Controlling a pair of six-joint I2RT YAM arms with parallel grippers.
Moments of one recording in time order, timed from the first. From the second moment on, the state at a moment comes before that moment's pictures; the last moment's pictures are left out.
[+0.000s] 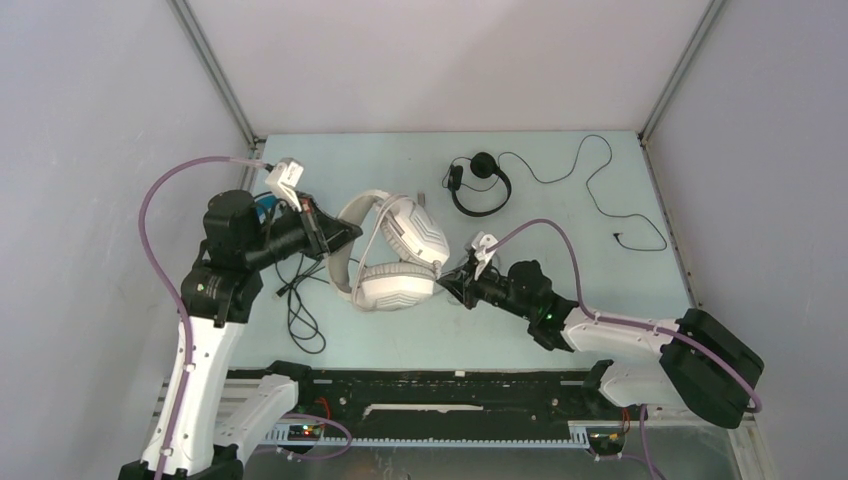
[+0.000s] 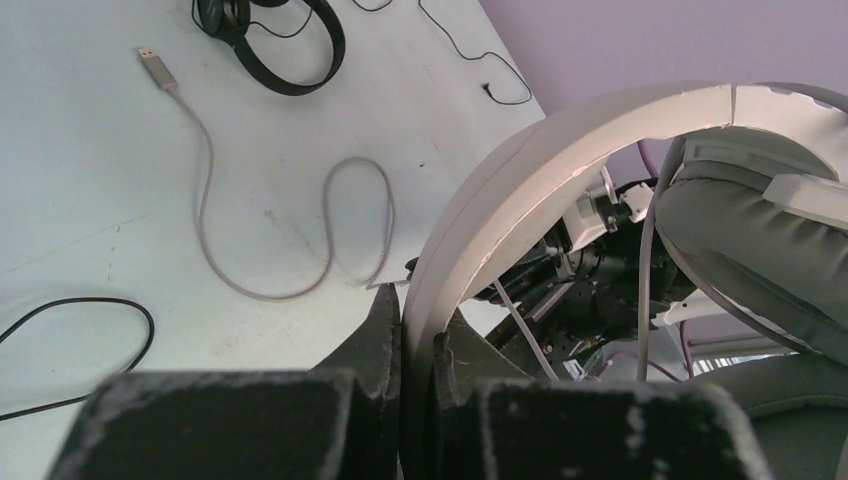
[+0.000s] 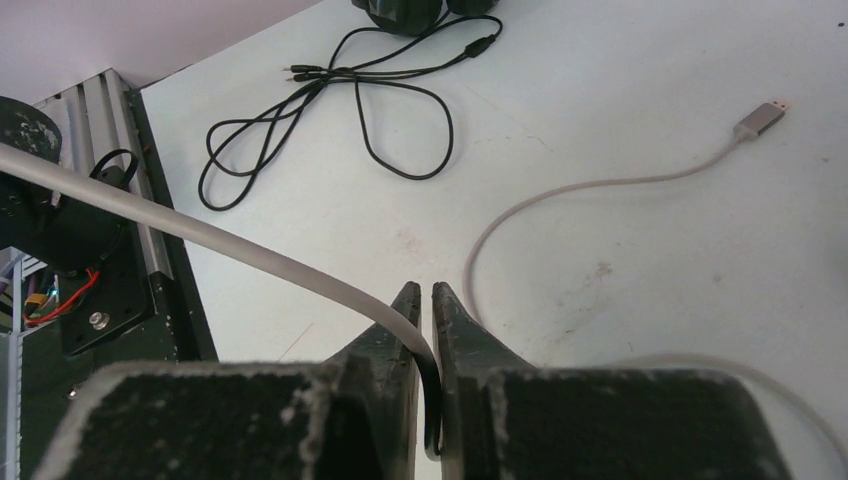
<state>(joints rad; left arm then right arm) -0.16 0.82 1.14 -0.65 0.64 -0.41 0.90 1.24 0.43 0.70 -0.17 0.17</state>
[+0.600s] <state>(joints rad) -0.37 0.71 1.10 -0.70 0.49 -0.10 0.75 1.10 0.53 0.44 -0.48 0.26</state>
